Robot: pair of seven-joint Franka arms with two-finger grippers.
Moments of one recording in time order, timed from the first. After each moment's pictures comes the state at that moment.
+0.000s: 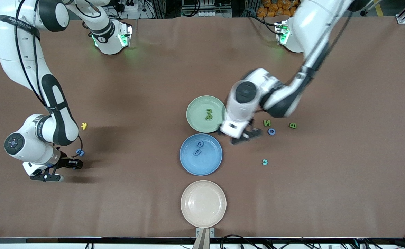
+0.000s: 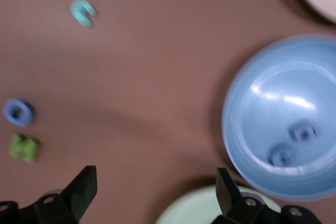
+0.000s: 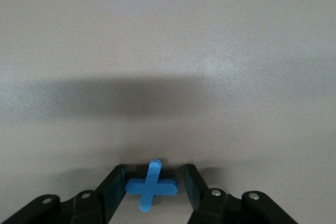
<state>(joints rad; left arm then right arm) -0.27 0.59 -0.40 -1.64 0.28 2.20 -1.10 -0.03 0.78 -0.12 -1.63 0.14 2.47 -0.15</state>
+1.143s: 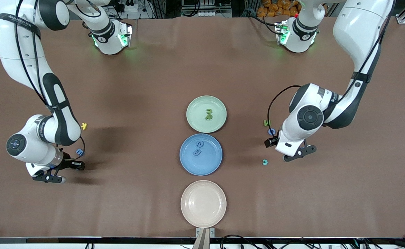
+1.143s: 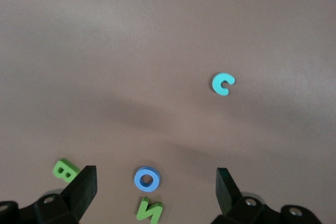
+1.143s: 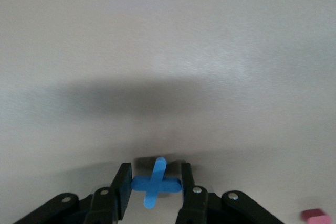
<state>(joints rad) 0.01 0.54 -0.41 -1.76 0.28 2.17 -0.85 -0.02 0.77 -0.09 -1.61 0.14 2.44 -0.05</state>
